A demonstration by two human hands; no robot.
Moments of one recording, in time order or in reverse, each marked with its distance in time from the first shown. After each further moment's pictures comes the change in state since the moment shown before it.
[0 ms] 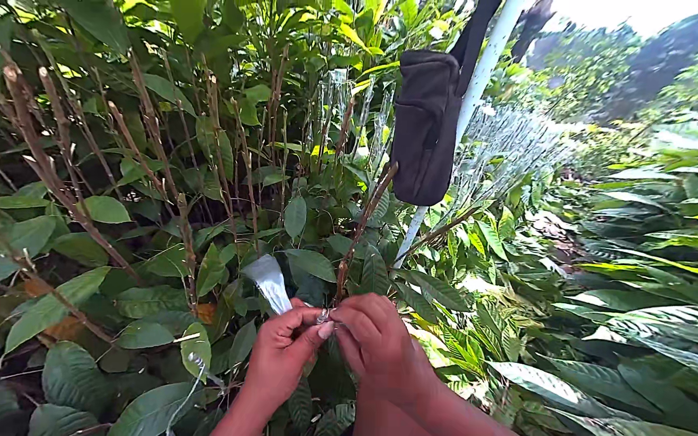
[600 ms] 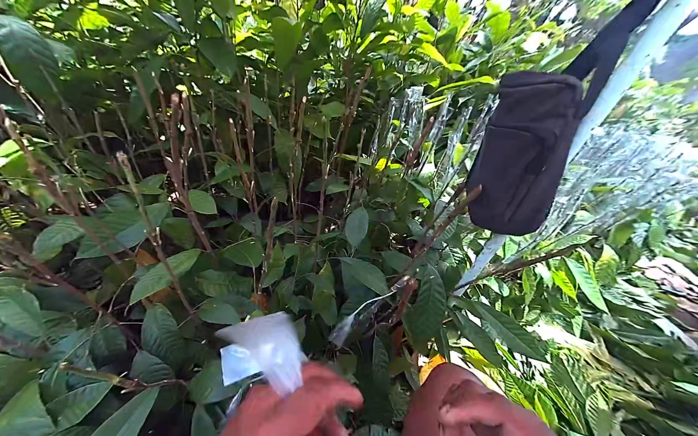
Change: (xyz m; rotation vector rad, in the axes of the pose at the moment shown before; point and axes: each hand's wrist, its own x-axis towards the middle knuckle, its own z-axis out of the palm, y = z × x) left_hand -0.056 0.115 -0.030 0.602 -0.158 0.054; right_hand -0.020 -0.031 -0.066 0.814 -0.224 0.240
